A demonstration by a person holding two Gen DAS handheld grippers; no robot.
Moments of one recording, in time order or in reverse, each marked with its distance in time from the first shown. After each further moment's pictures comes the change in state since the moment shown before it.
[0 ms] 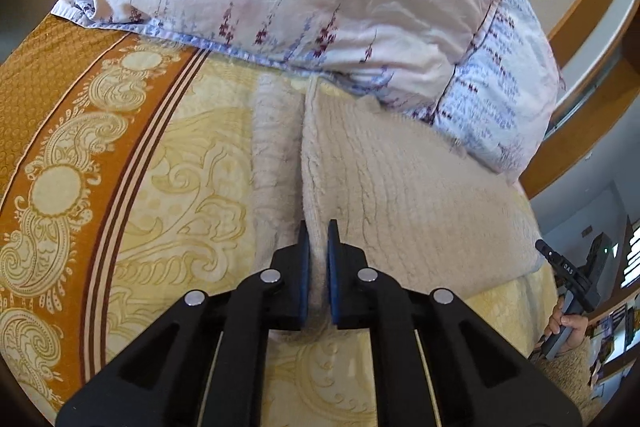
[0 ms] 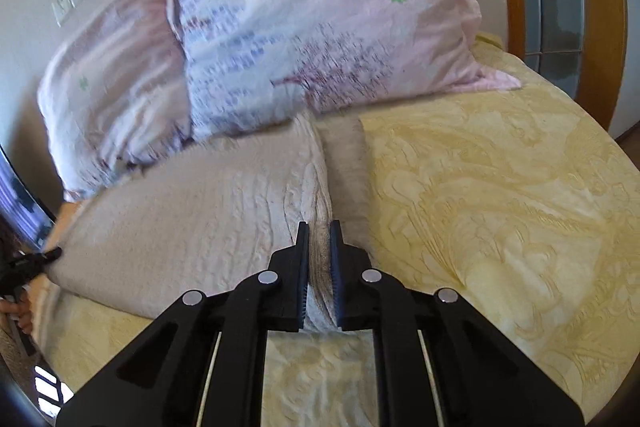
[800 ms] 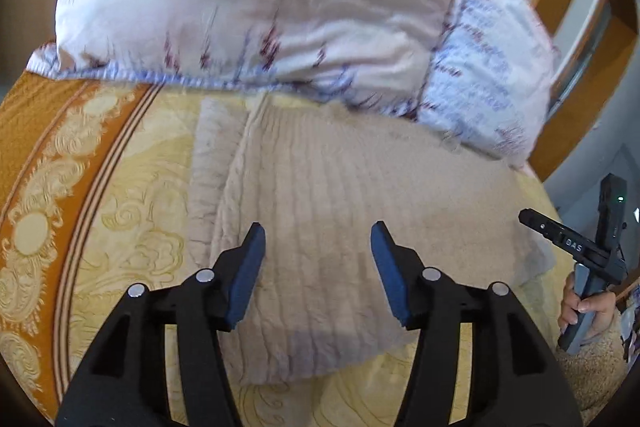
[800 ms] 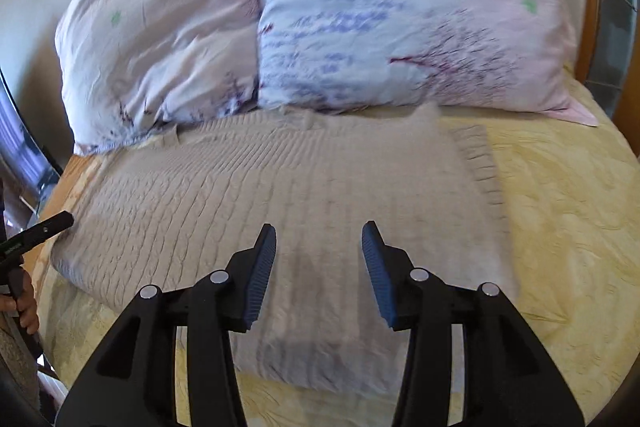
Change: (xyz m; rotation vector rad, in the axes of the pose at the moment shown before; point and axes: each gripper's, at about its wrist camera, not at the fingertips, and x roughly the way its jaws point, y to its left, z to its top) left arm 0.028 -0.047 0.004 0.114 -0.041 0.066; right arm 0.052 0.106 0.014 -0.160 0.121 0.047
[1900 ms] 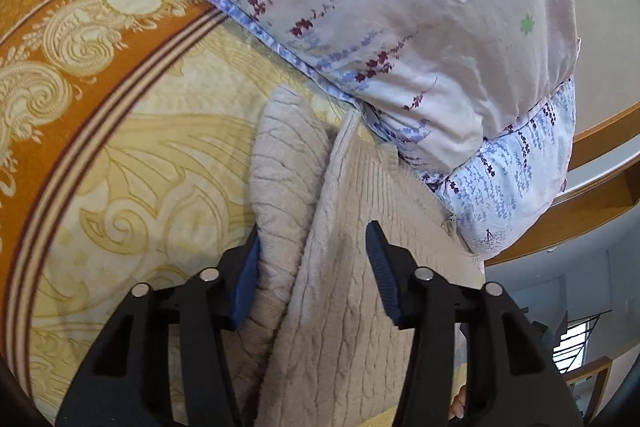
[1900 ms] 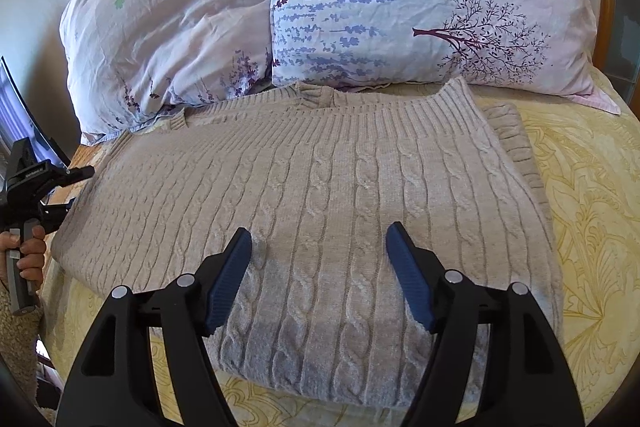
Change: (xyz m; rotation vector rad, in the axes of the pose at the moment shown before) left arm 0.034 0.080 0.032 -0.486 0.073 -0.197; right arm 0.004 0.002 -0.004 0.011 -0.015 0.076
